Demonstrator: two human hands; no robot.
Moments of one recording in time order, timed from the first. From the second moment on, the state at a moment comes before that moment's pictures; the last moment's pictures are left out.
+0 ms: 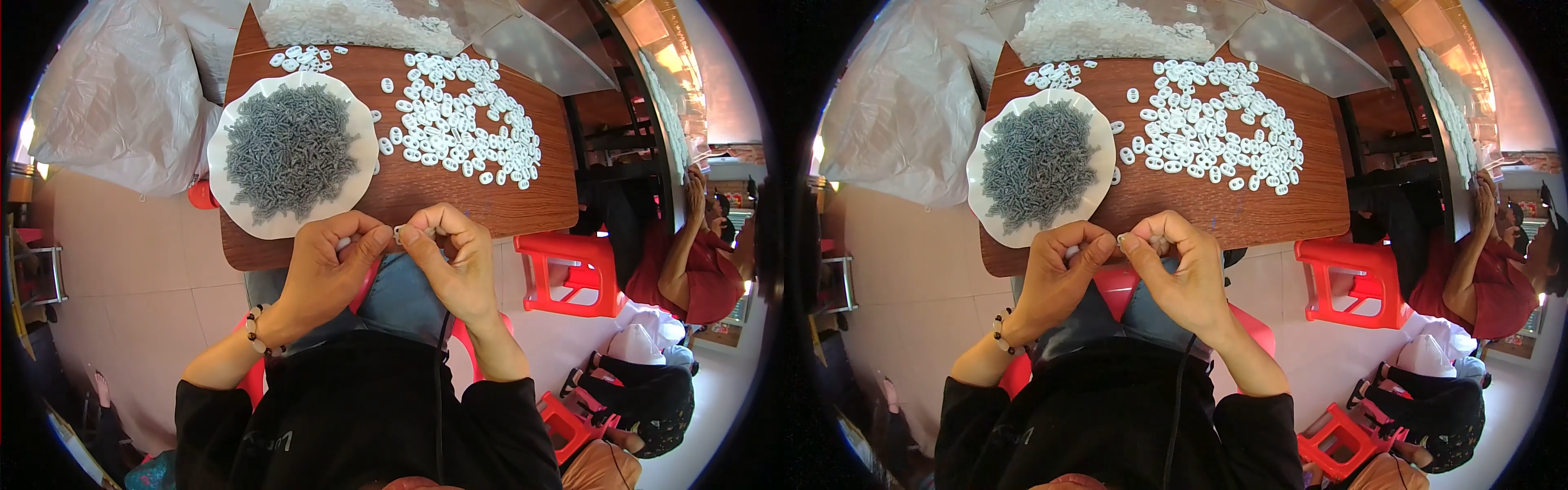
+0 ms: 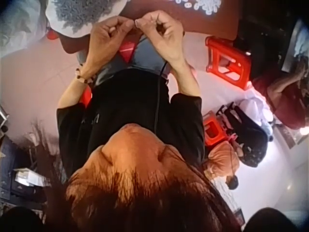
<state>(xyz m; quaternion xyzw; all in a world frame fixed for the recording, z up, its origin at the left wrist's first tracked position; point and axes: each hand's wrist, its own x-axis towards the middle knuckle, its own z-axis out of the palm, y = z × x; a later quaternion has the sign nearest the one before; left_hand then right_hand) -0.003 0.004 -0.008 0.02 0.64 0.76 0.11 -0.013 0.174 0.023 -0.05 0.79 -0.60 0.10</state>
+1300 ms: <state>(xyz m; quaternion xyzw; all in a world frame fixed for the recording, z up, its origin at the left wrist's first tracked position) -0.003 0.007 -0.011 0.00 0.64 0.76 0.12 -0.018 0.171 0.021 0.01 0.70 -0.70 0.11</state>
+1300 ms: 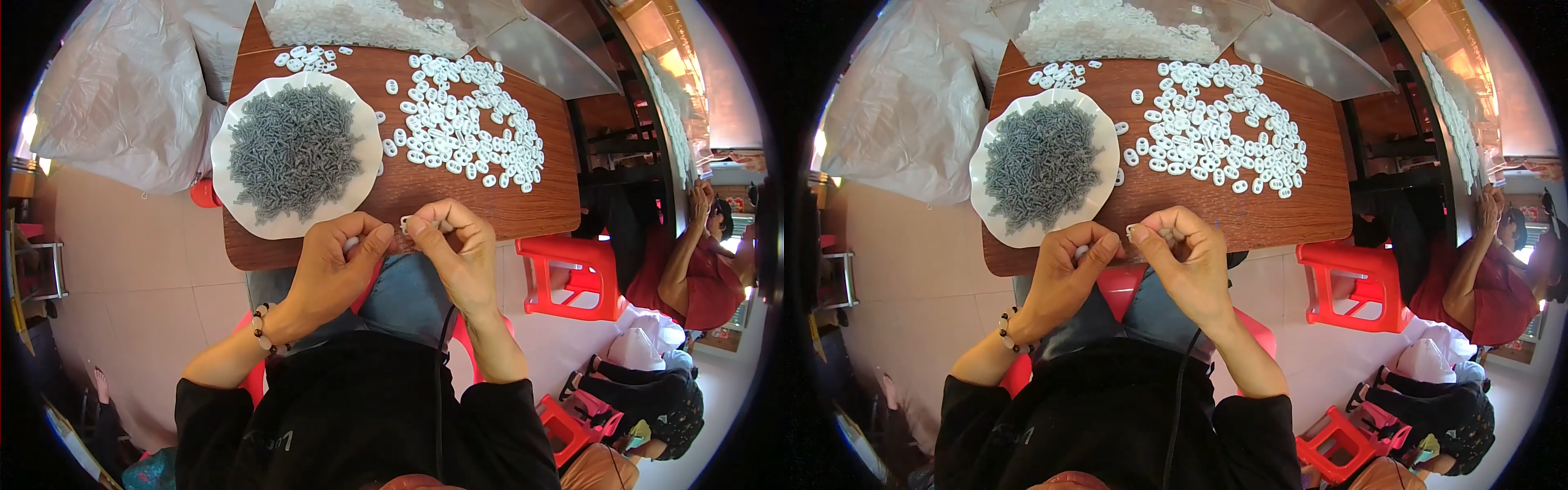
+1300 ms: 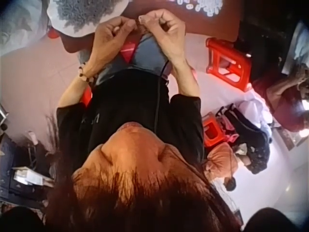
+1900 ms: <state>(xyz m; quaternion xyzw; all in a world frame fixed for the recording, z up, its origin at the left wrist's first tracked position) -0.039 -0.041 0.029 -0.01 0.84 0.53 -0.09 -0.053 0.215 0.026 -0.06 0.85 -0.52 -0.03</state>
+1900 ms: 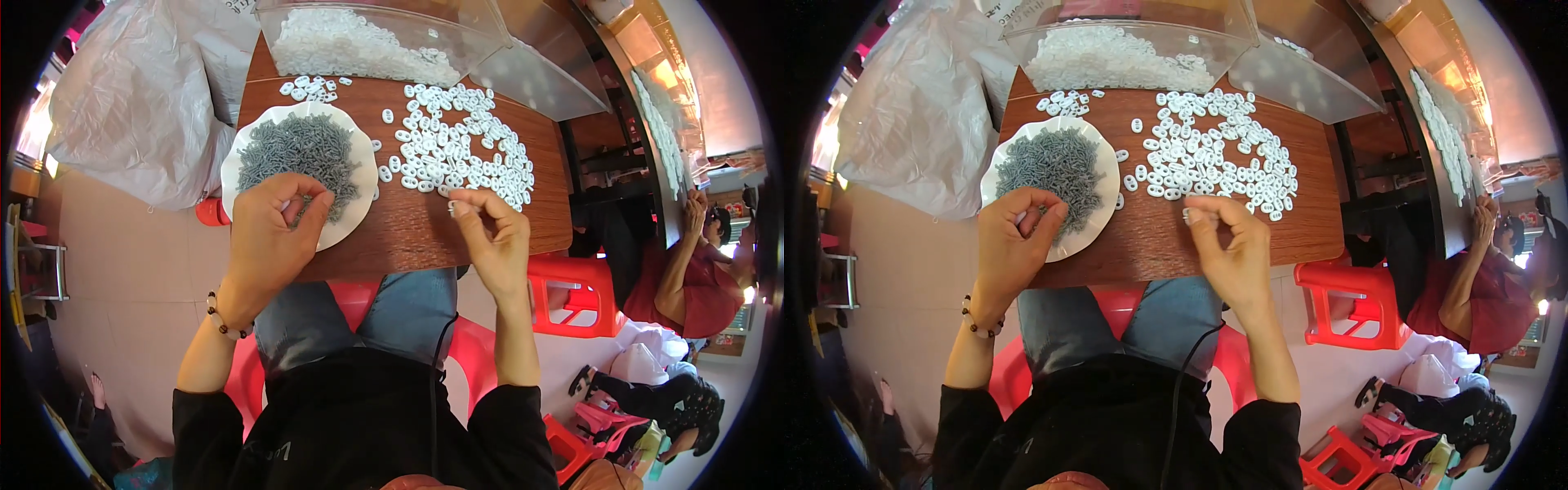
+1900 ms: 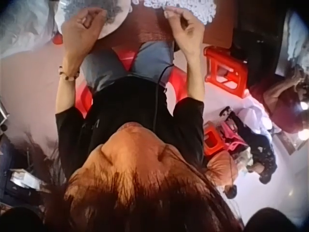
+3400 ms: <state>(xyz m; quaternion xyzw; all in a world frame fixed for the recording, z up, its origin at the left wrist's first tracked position) -0.055 -0.056 0.025 -0.03 0.62 0.78 0.05 -0.069 0.132 0.030 -0.14 0.71 -0.66 0.20</state>
